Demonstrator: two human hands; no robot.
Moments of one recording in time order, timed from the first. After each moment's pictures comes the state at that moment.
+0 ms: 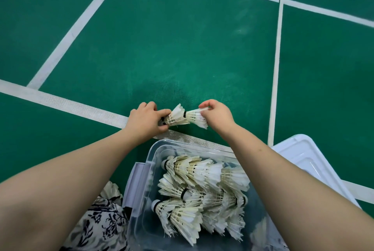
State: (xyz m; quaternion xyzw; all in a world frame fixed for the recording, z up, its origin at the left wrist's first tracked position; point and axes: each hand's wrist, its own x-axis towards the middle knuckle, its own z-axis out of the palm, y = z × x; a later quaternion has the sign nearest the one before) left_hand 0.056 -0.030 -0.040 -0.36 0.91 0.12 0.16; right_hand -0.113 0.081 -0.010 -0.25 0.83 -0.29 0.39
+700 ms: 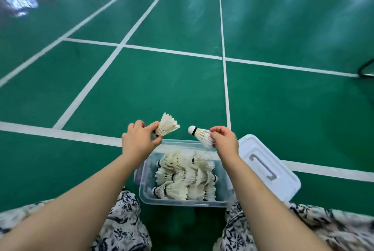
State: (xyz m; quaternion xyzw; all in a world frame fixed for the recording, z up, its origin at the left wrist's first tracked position) left_hand 0.109 0.081 0.101 -0.42 0.90 0.11 -0.02; right_hand -0.048 0.245 0.114 -0.11 0.79 -0.54 0.25
